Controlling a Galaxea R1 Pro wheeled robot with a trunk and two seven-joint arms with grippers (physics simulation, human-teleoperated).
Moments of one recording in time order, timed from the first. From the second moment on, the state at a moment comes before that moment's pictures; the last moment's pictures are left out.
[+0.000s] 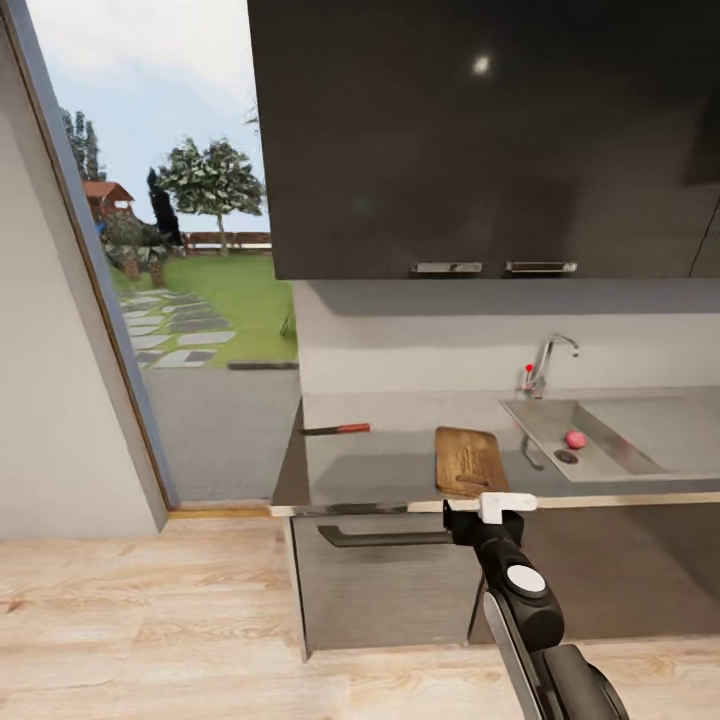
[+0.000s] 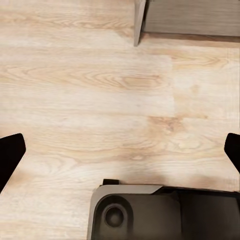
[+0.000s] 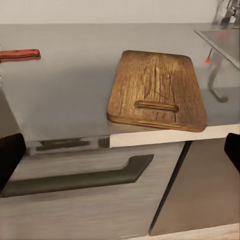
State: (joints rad) left arm 0.38 0.01 0.01 -0.92 0.09 -0.22 0.00; right arm -0.23 0.08 0.13 -1.60 0.01 0.54 -0.25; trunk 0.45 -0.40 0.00
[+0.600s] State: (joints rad) left arm 0.38 0.01 0.01 -0.91 0.09 -0.22 -0.01; right arm -0.23 0.07 0.13 -1.60 0.01 0.54 -0.27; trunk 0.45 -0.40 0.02
